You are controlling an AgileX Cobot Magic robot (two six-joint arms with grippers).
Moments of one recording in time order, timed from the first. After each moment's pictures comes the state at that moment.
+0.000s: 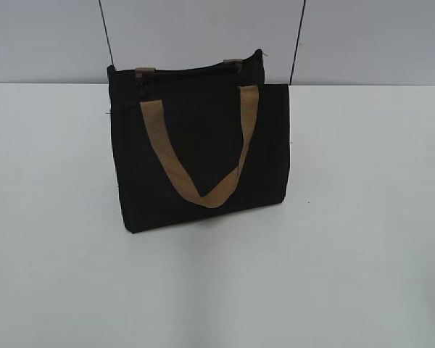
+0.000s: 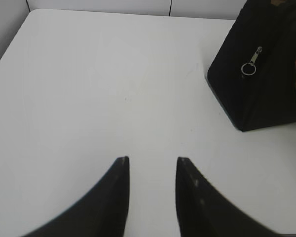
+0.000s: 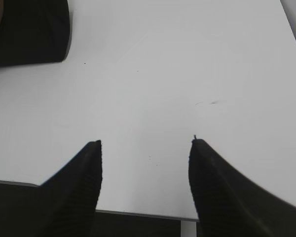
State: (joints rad) left arm -0.08 0.00 -0.54 -0.02 1.07 -0.04; right arm -0.01 -0.01 -0.47 0.11 1.09 -0.16
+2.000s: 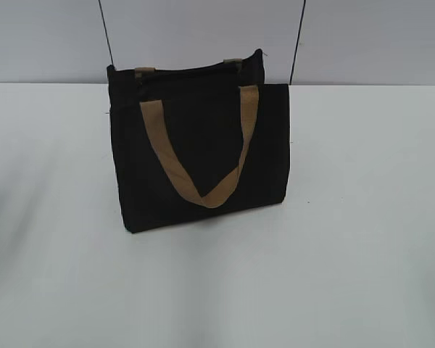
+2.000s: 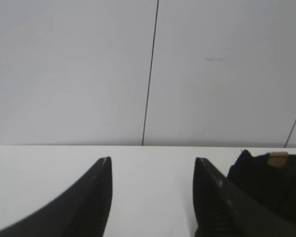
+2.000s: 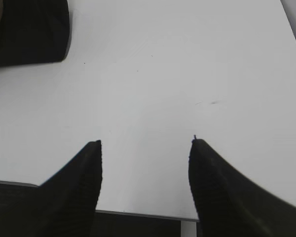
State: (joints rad) left arm -0.14 0.88 -0.35 -0.02 -0.37 -0.07; right arm -0.01 -0.01 -0.47 0.11 1.09 -0.16
